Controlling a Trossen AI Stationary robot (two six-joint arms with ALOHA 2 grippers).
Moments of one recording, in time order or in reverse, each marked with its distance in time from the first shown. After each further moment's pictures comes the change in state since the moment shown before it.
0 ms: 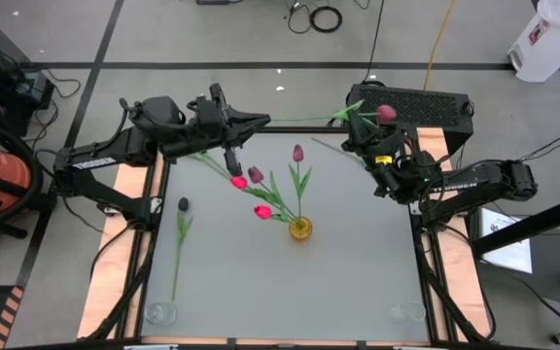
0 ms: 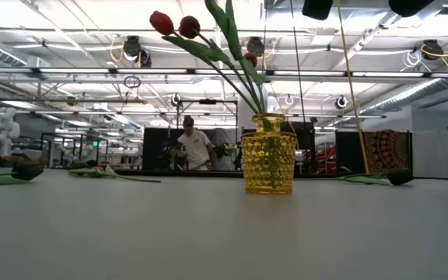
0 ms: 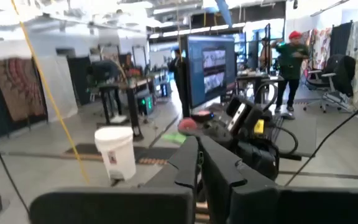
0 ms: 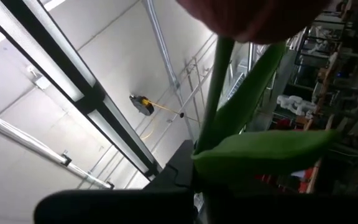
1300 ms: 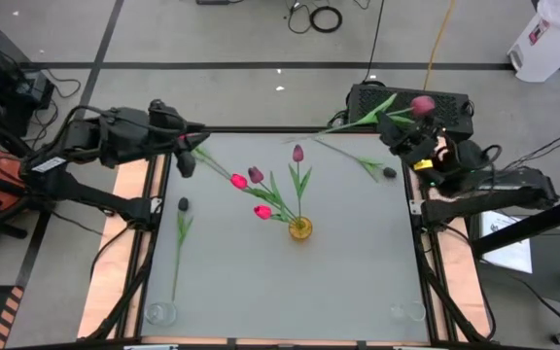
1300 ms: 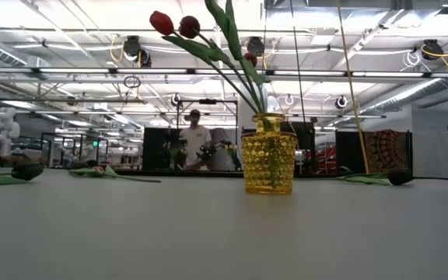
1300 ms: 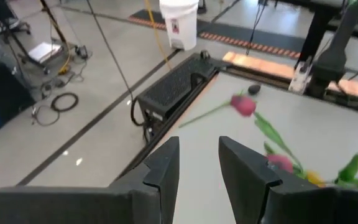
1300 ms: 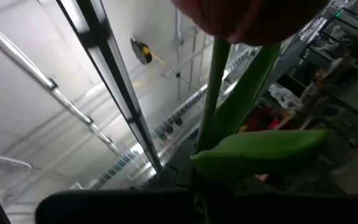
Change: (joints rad) left arm 0.001 -0.250 0.000 -0.845 -0.290 -0.287; right arm 0.000 -0.404 0.025 -0.608 -0.162 -0.221
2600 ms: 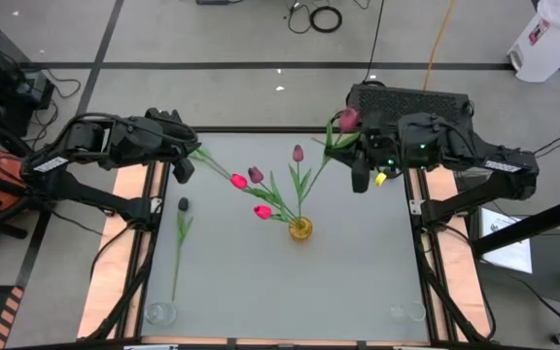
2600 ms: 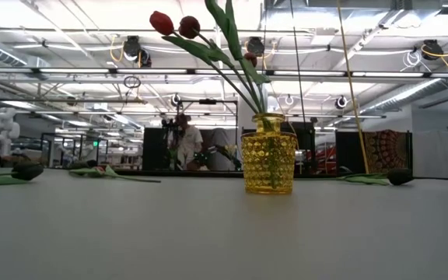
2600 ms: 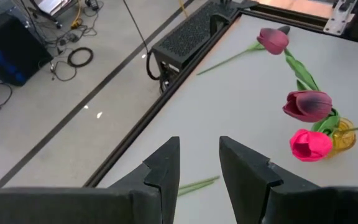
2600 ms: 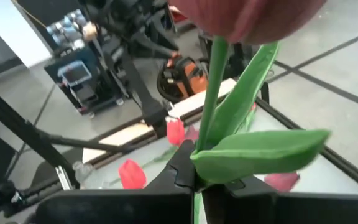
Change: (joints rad) left arm 0.000 0.010 0.000 -0.241 -0.024 -0.097; right arm 0.025 0.418 0.806 -1.307 -0.292 -0.205
